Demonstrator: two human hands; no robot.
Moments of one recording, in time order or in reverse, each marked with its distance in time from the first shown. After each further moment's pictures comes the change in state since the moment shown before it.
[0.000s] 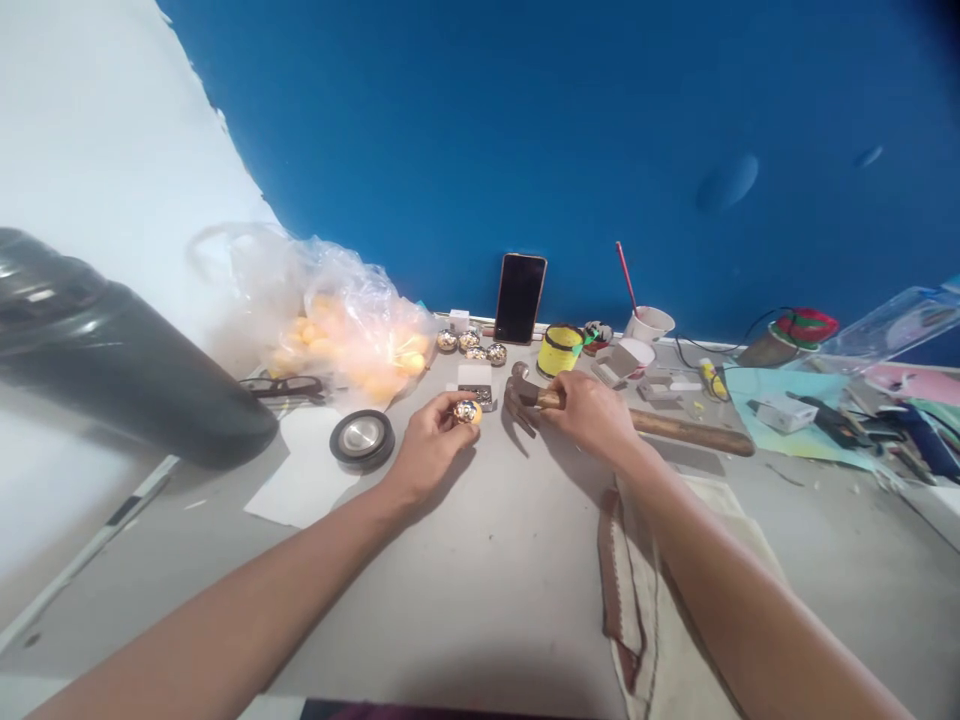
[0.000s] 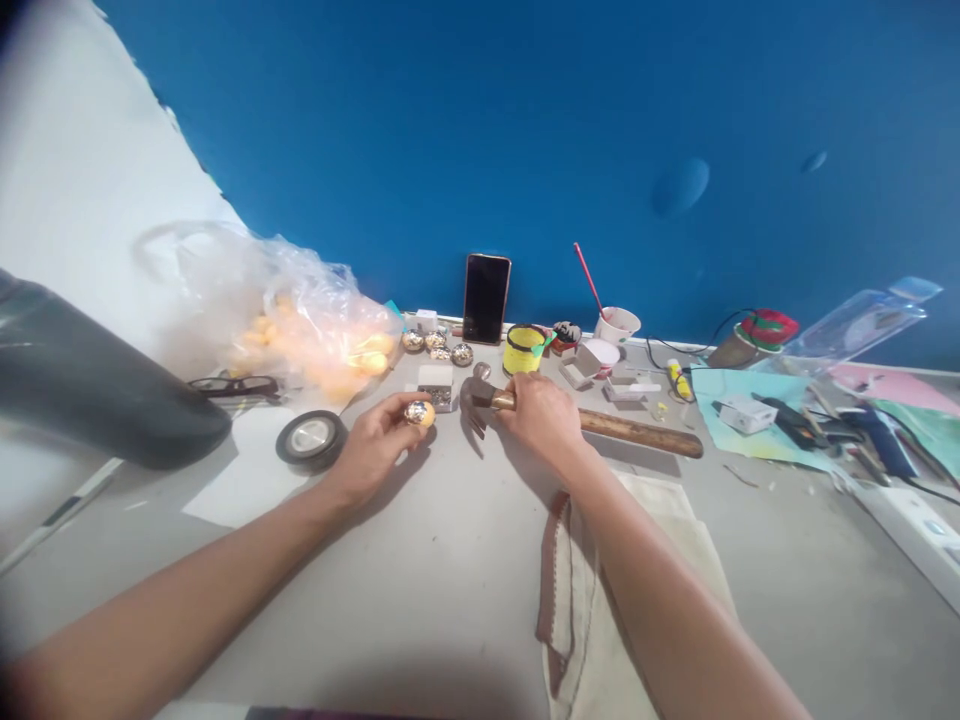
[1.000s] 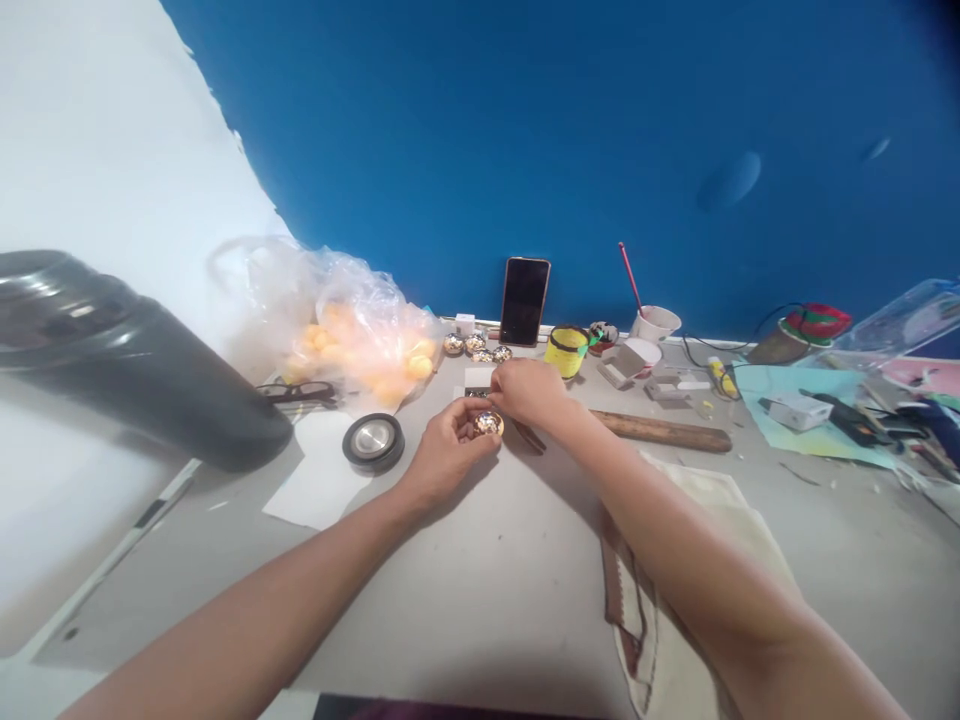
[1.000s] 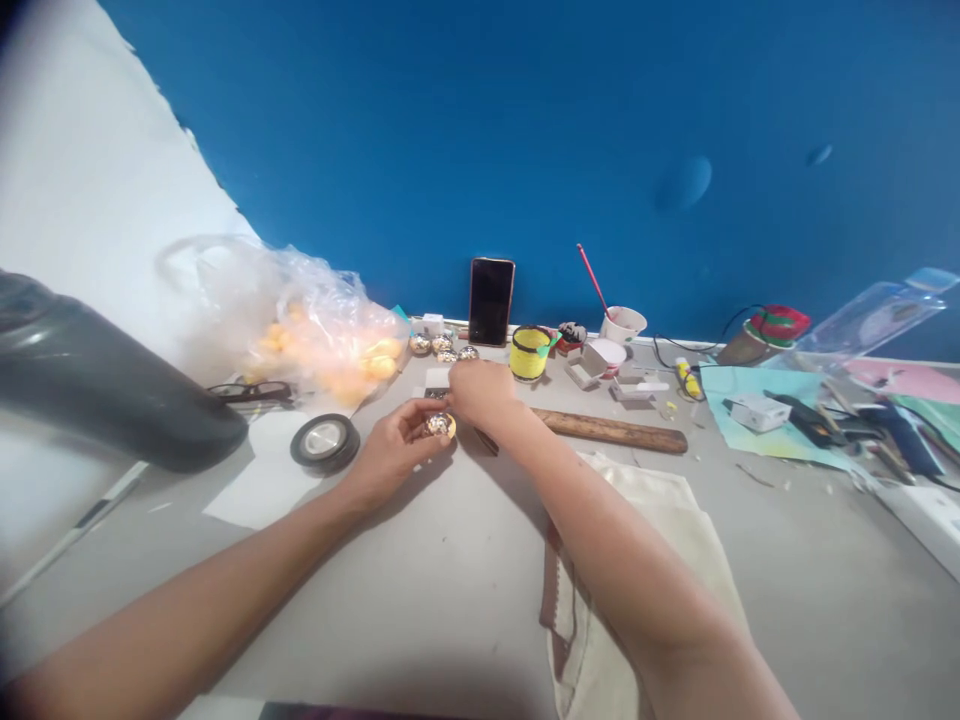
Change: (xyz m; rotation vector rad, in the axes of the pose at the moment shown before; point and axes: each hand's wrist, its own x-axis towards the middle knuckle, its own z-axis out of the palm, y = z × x) left_hand -0.004 -0.002 0.005 0.036 -0.096 0.008; right_hand 0.037 -0.076 0.001 -0.167 -0.110 -0.312
